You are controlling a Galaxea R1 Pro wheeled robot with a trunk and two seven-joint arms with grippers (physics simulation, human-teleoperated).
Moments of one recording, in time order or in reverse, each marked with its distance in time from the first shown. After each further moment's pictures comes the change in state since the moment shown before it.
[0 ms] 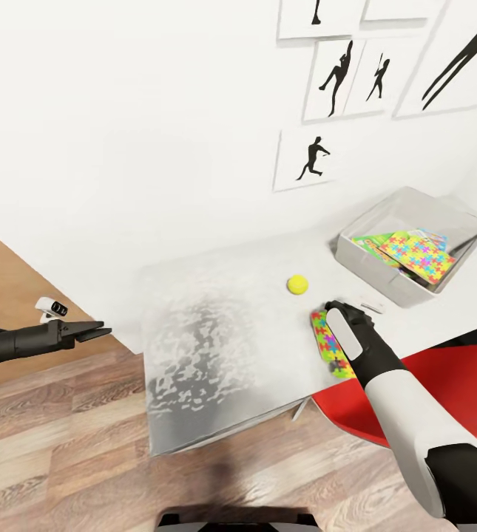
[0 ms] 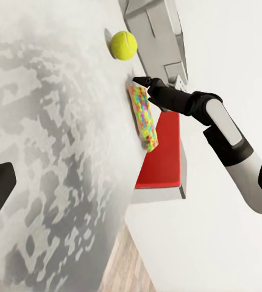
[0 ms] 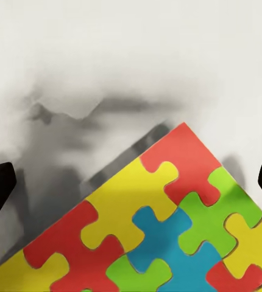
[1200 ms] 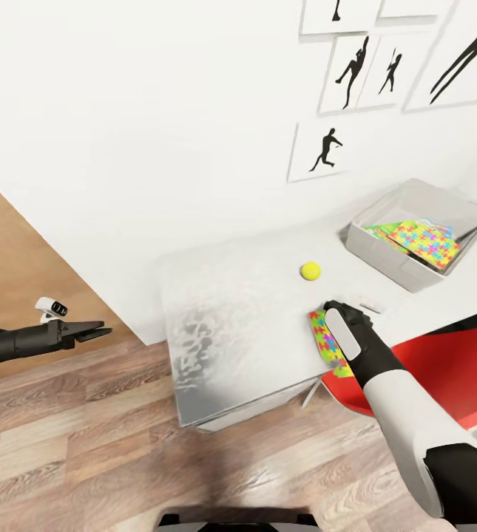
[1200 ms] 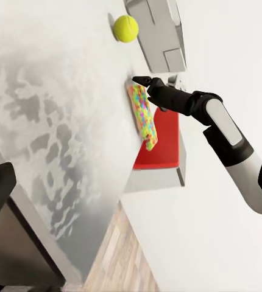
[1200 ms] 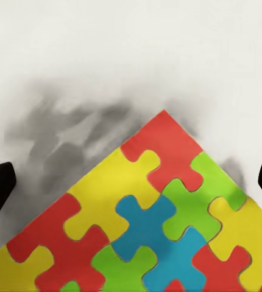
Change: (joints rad) left arm 0.000 0.000 -0.001 0.000 0.000 0.000 0.000; right arm 0.000 0.007 0.002 0.000 0.006 0.000 0.000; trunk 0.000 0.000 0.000
